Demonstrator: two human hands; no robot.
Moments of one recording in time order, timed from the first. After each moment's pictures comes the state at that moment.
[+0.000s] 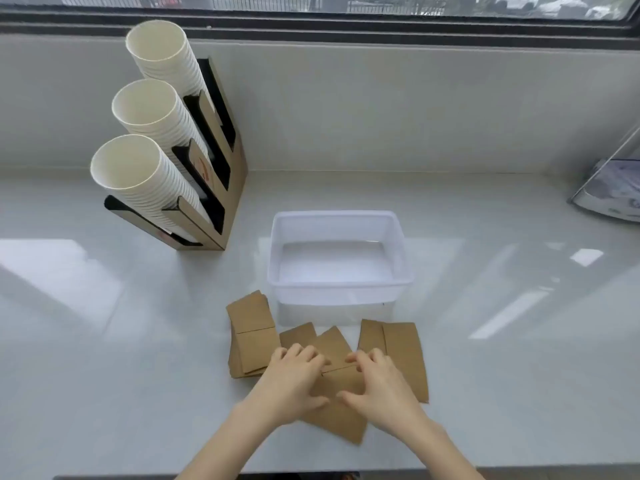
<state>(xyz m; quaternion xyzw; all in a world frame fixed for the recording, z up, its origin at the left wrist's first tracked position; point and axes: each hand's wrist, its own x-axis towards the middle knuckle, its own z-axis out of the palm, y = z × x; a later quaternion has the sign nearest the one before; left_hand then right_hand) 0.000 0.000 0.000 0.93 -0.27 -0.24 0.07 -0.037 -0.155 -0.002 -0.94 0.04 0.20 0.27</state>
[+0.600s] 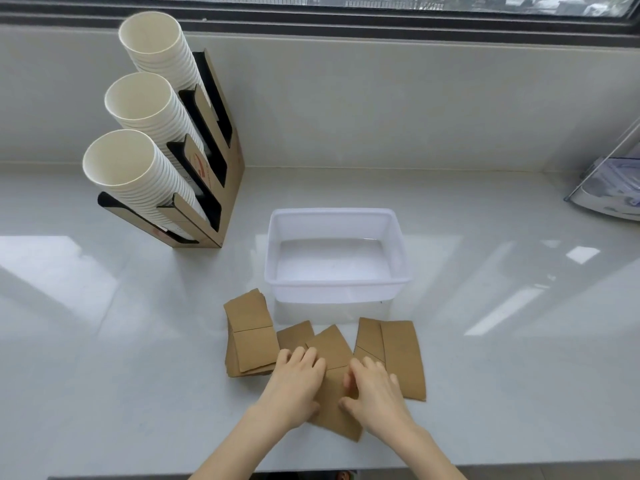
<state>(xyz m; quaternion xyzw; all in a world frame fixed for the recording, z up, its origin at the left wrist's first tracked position) -0.004 -0.013 -0.012 0.94 -0.28 -0.21 -0.01 -0.038 -0.148 -0.016 -0.95 0.04 0.20 0.22</state>
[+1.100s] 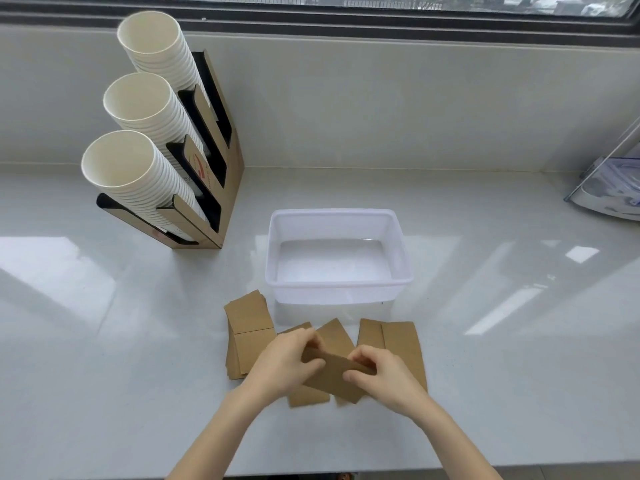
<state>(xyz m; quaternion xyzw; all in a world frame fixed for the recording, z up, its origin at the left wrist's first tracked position) 0.019 0.000 0.016 0.91 -0.17 -0.20 0.32 -0.023 -0.170 0.008 -0.86 0.07 0.22 0.45</state>
